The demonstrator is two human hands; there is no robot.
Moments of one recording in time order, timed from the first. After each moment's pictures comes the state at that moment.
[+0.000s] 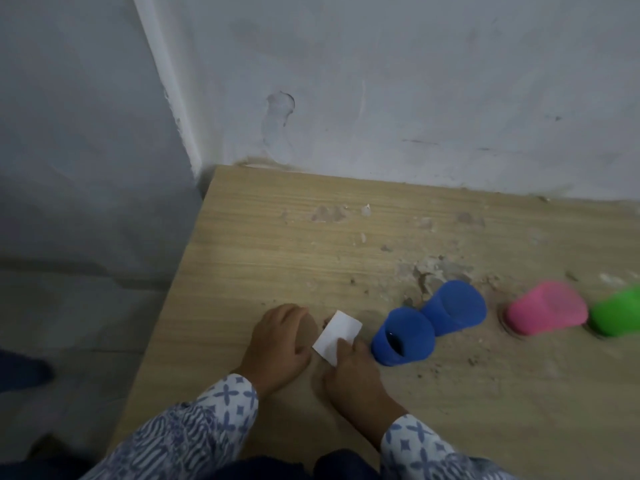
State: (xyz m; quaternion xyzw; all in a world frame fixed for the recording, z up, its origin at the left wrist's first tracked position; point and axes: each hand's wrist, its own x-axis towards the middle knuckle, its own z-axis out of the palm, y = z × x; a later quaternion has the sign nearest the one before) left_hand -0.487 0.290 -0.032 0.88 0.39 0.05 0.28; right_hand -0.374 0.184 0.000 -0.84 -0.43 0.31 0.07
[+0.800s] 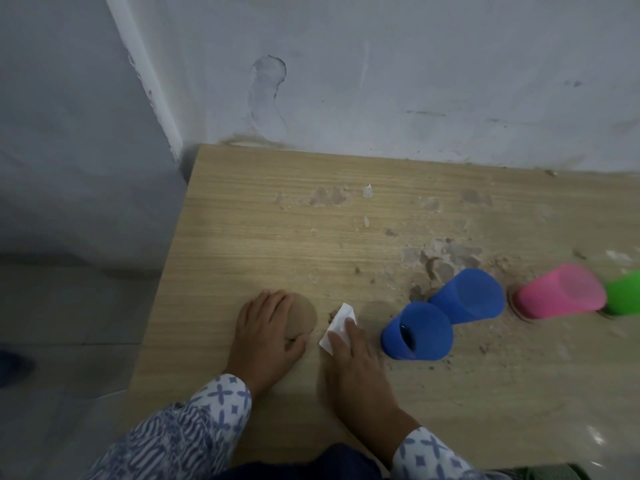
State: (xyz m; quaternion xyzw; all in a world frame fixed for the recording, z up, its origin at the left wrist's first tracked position) left_hand -0.502 0.314 -0.069 0.91 0.38 0.05 0.16; right_hand -0.385 0.183 -0.020 -0.83 -0.50 0.23 0.06
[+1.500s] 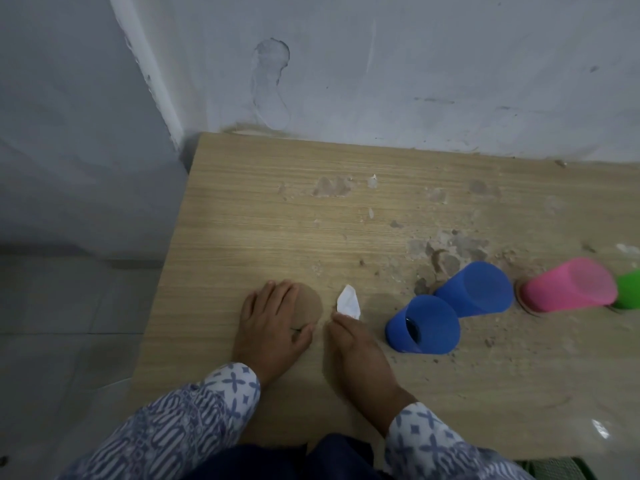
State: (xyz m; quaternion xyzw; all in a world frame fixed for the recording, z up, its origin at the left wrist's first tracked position) left_hand -0.497 0.312 -0.071 0.92 0.38 0.05 0.11; right_hand -0.375 0.196 -0.028 -0.80 -0.57 0.16 0.12
